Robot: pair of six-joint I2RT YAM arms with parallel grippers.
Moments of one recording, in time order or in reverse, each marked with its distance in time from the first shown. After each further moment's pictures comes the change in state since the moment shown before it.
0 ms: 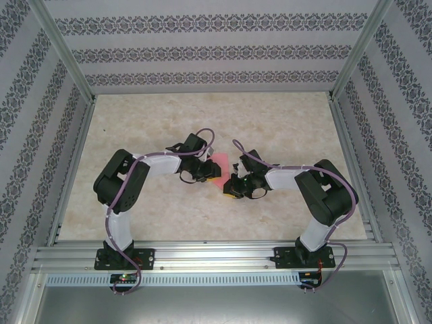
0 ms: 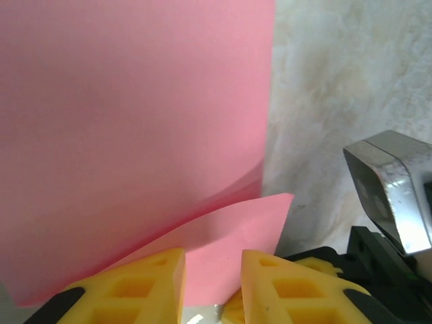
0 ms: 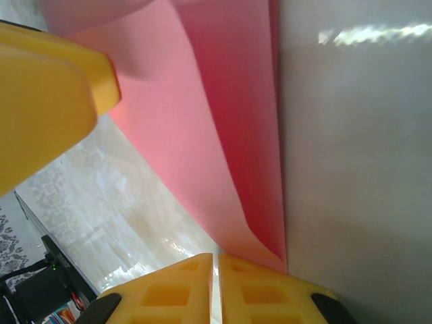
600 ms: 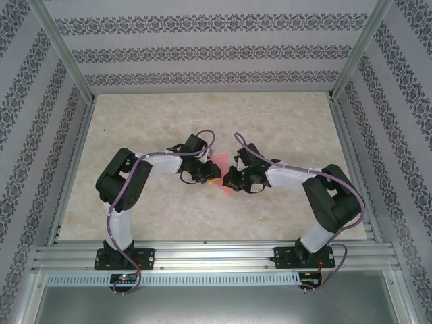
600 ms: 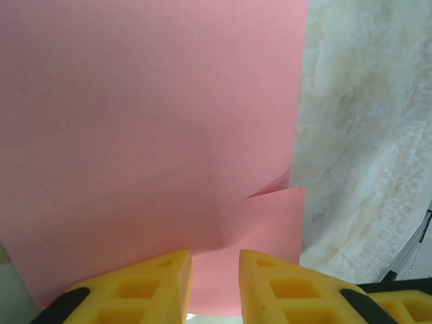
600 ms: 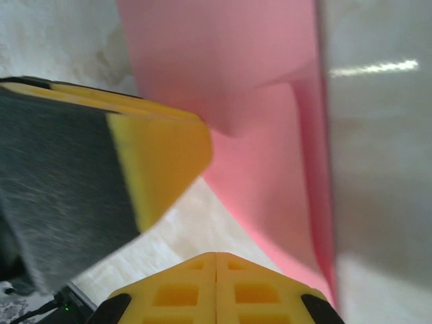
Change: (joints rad) left arm 0.001 0.026 0.002 0.002 -0.007 0.000; right arm 0.034 -0.067 0.092 -0.086 0.138 0.088
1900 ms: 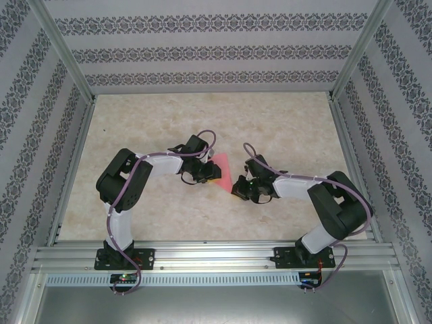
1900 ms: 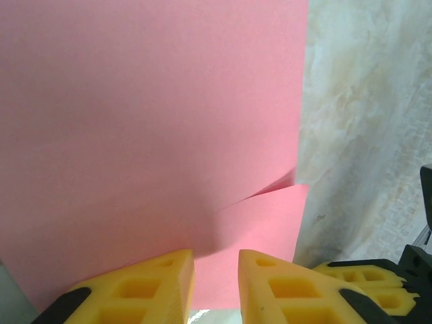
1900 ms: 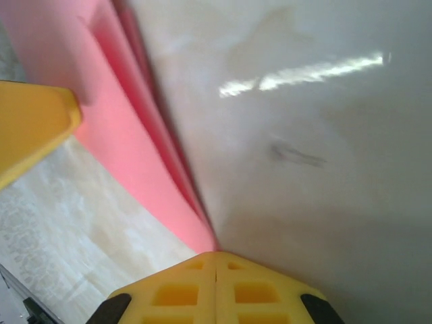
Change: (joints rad) left arm -0.007 0.000 -0.001 0.006 -0.018 0.001; right arm -0.044 -0.105 -0.213 0.057 0.060 0.042
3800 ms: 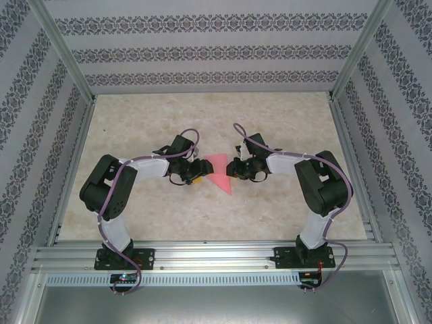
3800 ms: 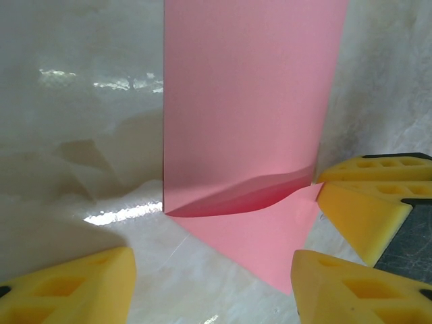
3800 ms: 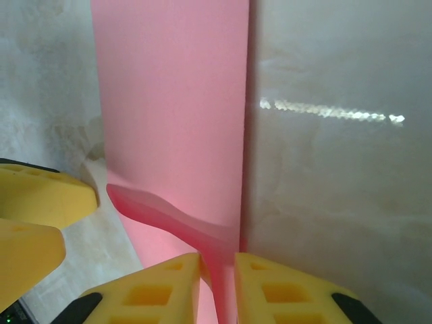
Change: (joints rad) left arm 0.078 -0.151 -0.139 0.019 -0.033 -0.095; right arm -0.105 0.260 0.320 -0.053 -0.124 -0.367
